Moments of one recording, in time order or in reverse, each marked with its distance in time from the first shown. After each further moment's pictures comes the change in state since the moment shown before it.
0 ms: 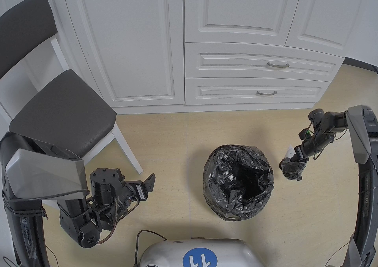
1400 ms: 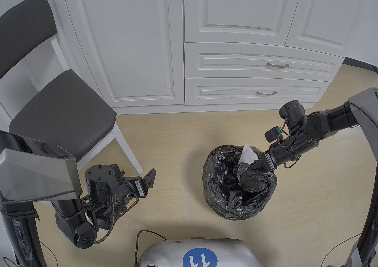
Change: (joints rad) left arm -0.016 -0.064 0.015 0.000 0.001 0.001; right arm 0.388 -0.397 0.534 -0.278 0.181 0.123
